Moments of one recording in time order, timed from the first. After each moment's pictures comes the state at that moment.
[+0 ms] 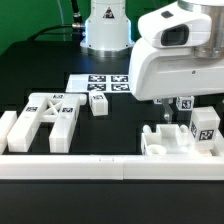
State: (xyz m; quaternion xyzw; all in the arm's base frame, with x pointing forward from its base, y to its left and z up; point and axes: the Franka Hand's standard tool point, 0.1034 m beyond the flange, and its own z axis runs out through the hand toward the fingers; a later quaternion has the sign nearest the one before) arm 0.696 0.086 0.090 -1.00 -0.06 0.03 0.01
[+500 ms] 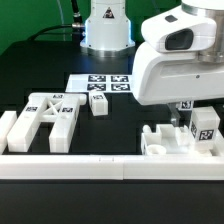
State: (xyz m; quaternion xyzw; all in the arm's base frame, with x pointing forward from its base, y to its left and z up) arm 0.700 0.088 0.087 -1.00 -0.06 0.02 0.01
